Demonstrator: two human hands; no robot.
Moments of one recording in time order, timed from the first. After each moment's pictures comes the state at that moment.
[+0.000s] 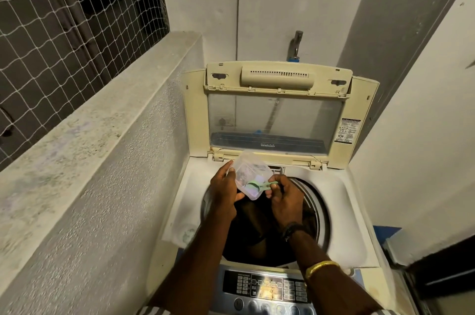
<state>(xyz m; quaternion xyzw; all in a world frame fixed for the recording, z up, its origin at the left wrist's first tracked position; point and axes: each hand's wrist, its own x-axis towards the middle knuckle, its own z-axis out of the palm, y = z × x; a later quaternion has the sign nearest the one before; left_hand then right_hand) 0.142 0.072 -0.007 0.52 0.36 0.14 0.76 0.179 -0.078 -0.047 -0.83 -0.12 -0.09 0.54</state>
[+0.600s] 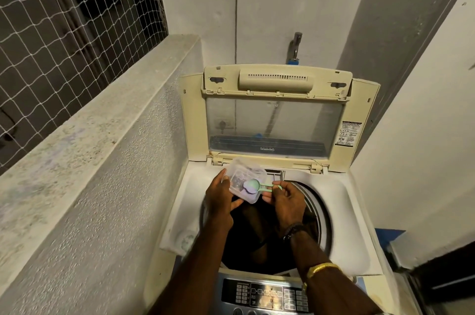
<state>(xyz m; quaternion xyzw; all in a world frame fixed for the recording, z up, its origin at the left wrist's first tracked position) 0.138 0.074 -0.013 0.49 0.39 0.13 0.77 0.191 -0.066 -0.051 -0.65 0.10 0.05 0.75</state>
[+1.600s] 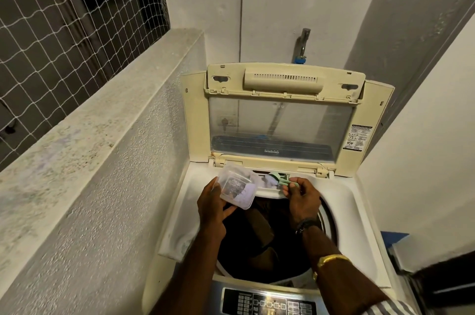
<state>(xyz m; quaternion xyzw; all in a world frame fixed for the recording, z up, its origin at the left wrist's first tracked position) 0.131 0.095 -0.032 0.43 0.42 0.15 0.79 0.230 -0.086 -0.059 -0.77 0.06 -0.05 0.63</state>
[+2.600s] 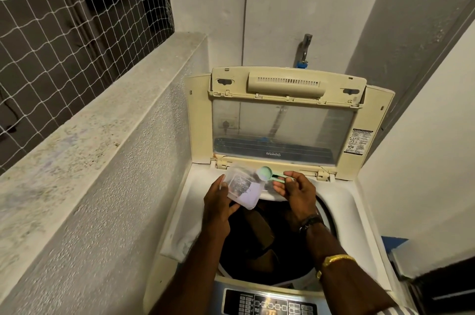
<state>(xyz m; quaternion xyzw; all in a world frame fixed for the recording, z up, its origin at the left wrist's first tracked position) 0.132 0.091 -0.025 0.46 0.37 0.15 0.80 0.232 -0.075 -0.036 -0.62 0.00 0.08 0.78</state>
